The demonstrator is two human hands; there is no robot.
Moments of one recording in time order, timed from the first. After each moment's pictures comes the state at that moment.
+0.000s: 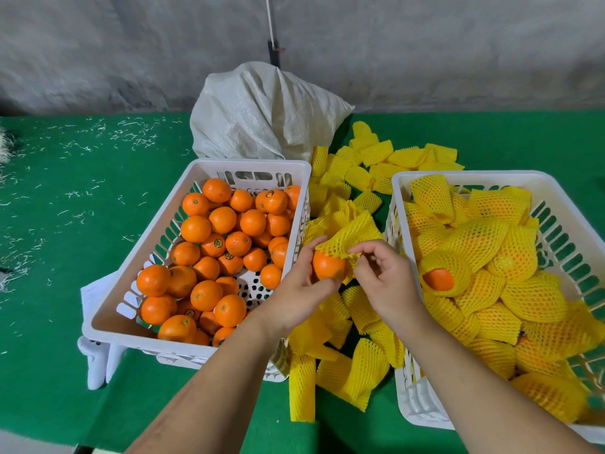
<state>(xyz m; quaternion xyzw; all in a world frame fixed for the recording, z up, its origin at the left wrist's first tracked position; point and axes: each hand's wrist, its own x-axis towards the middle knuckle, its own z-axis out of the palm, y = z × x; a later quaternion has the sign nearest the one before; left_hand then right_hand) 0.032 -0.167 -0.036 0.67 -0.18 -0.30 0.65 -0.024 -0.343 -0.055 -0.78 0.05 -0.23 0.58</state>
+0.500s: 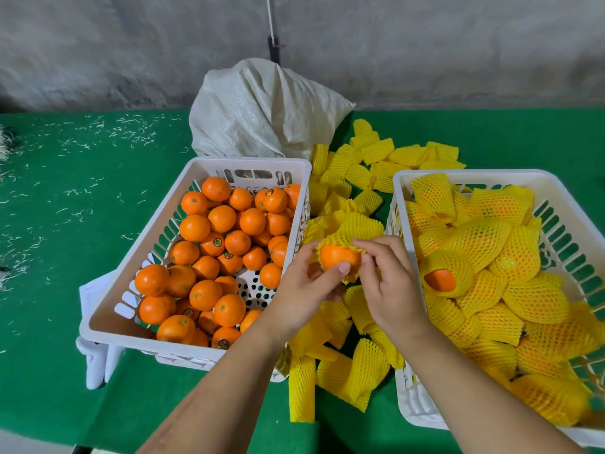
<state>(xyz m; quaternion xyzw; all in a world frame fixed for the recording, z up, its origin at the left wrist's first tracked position) 0.025 -0.179 -0.033 0.66 -0.14 -0.24 0.70 -0.032 -0.339 -0.049 -0.85 -0.01 -0.37 0.38</state>
